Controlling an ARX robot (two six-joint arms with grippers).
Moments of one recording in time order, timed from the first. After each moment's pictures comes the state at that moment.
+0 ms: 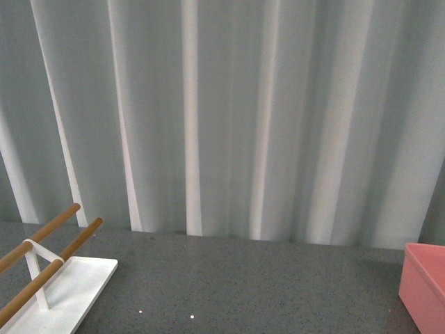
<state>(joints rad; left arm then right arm) 0.00 0.00 0.02 0.00 0.00 0.00 0.00 0.00 0.02 0.00 0.00 -0.01</state>
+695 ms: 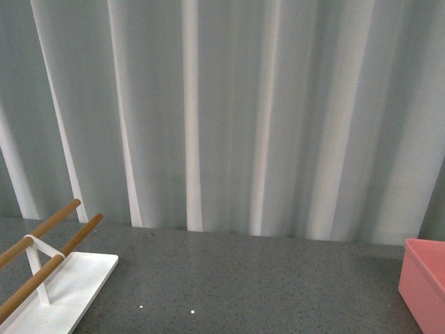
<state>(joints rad) 0.00 0.00 0.02 0.00 0.00 0.00 0.00 0.00 0.02 0.00 0.00 -0.01</state>
